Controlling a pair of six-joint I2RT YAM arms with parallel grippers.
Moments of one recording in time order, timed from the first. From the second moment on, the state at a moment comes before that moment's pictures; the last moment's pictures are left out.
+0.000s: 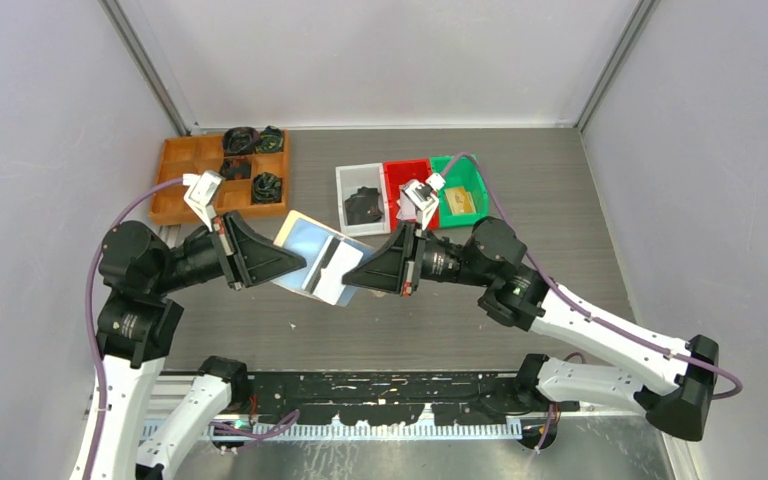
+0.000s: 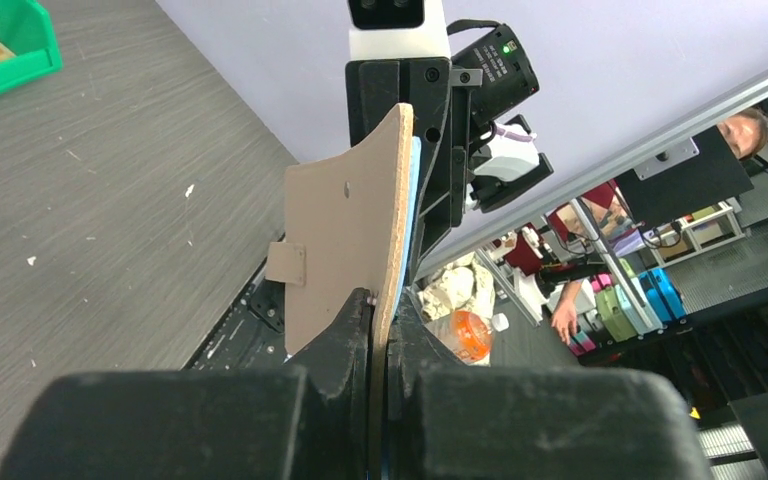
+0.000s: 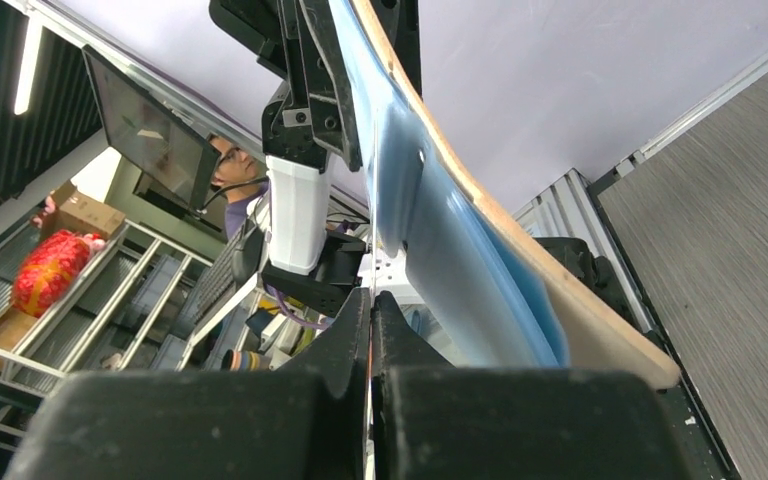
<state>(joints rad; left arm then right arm) -0.23 0.66 1.09 -0.36 1.00 -0.91 0.99 1.02 0.93 0.31 -0.49 1.03</state>
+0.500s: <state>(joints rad) -0.23 0.65 1.20 -0.49 1.05 -0.58 0.66 0.89 1.07 -0.30 -0.38 0.75</state>
